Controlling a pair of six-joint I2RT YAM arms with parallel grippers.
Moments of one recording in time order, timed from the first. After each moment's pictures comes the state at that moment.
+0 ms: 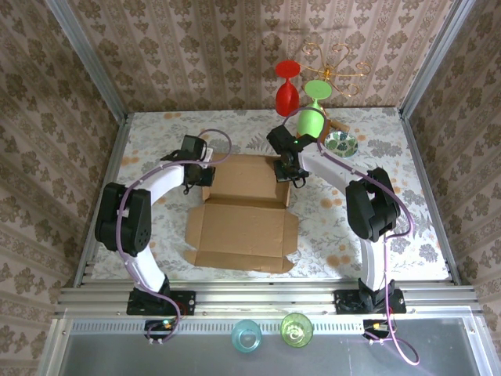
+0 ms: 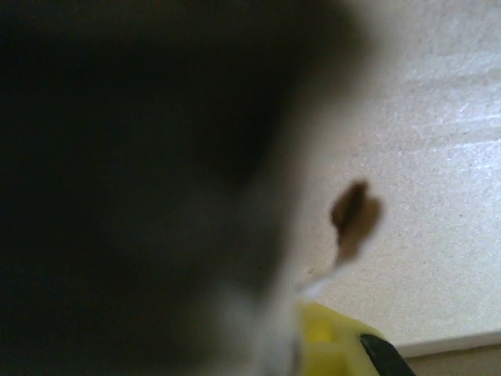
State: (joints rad) left arm -0.33 1.76 1.15 -0.45 0.04 -0.05; right arm 0.51 2.00 1.63 -0.90 0.19 0.42
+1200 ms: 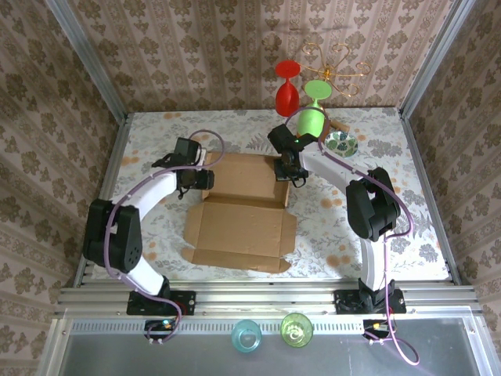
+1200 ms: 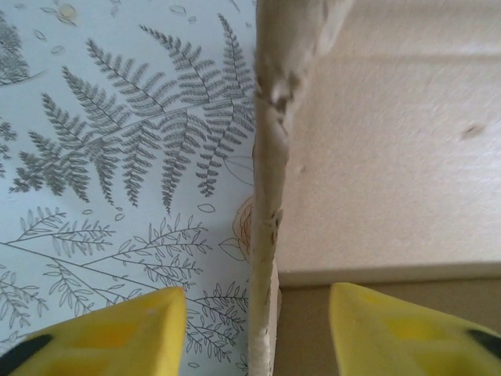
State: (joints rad) left arm -0.33 1.62 1.08 -0.51 0.03 -0.14; right arm 0.50 2.00 1.63 -0.90 0.16 0.48
